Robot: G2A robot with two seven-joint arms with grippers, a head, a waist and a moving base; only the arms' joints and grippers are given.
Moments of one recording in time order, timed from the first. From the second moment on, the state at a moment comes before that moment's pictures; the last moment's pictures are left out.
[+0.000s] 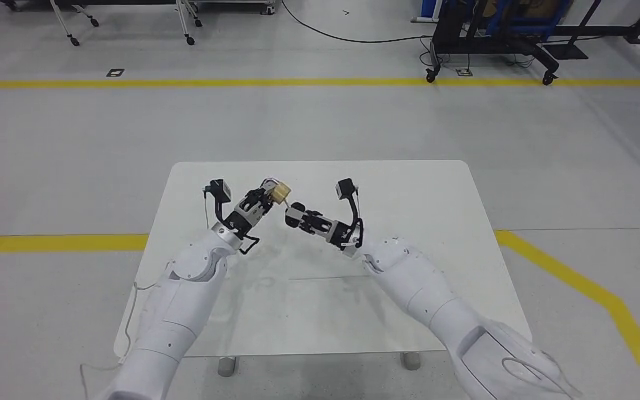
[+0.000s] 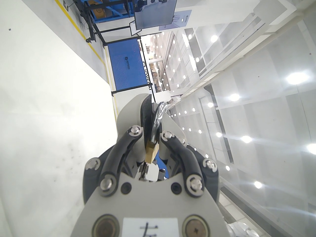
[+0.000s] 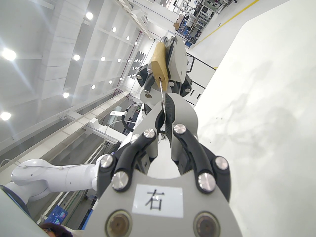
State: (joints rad) left arm 1.07 -1.29 -1.20 -1.07 -0.40 -0.42 -0.57; right arm -0.82 -1.51 0.73 -0.64 0.35 -0.83 0.53
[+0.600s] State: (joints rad) left arm 1.08 -1.28 -1.22 -1.09 -0.24 -0.49 -0.57; right arm -0.83 -1.50 0.78 -0.63 0.38 -0.77 0.66
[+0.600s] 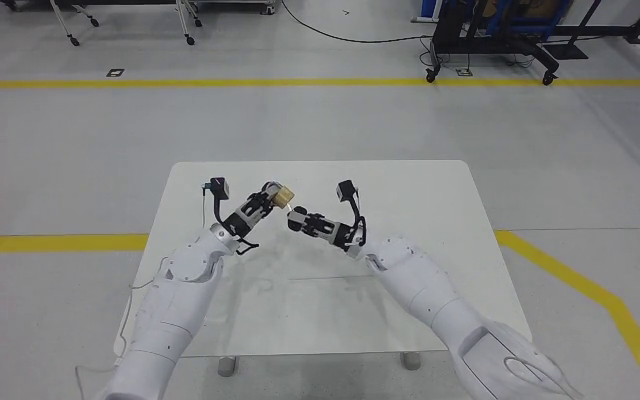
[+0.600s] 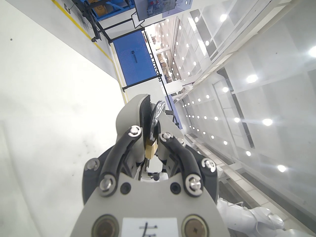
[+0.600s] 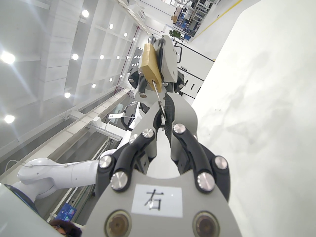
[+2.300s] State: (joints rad) left arm 1.08 -1.28 -1.20 -1.08 -0.18 -0.40 -0.51; right arm -0.88 -1.49 0.85 -0.71 0.25 -0.70 0.64
